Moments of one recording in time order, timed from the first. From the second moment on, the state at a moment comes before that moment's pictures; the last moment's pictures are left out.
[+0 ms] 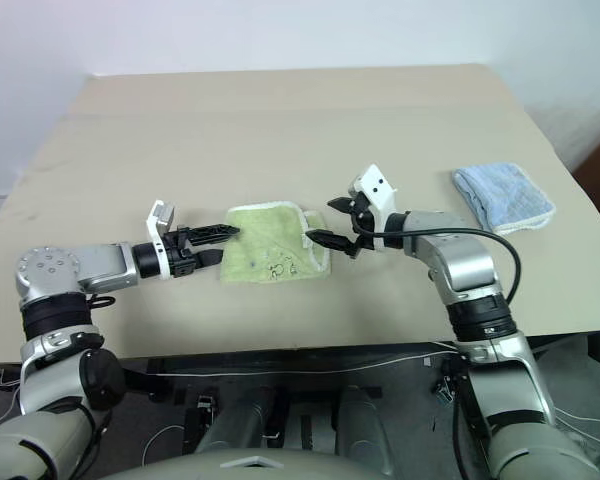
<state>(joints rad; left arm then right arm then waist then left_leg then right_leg) -0.66 0.35 0.56 0.39 -0.97 1.58 -0.27 -0.59 -0.54 0.10 0.08 0.34 0.56 0.95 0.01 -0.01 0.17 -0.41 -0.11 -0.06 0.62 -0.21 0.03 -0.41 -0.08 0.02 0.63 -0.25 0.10</state>
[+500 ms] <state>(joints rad) -0.70 0.31 0.34 0.47 -0.89 1.49 -0.54 -0.59 -0.61 0.09 0.07 0.33 0.55 1.00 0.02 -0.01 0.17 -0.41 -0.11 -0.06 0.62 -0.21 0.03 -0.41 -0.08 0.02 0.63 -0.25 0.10</state>
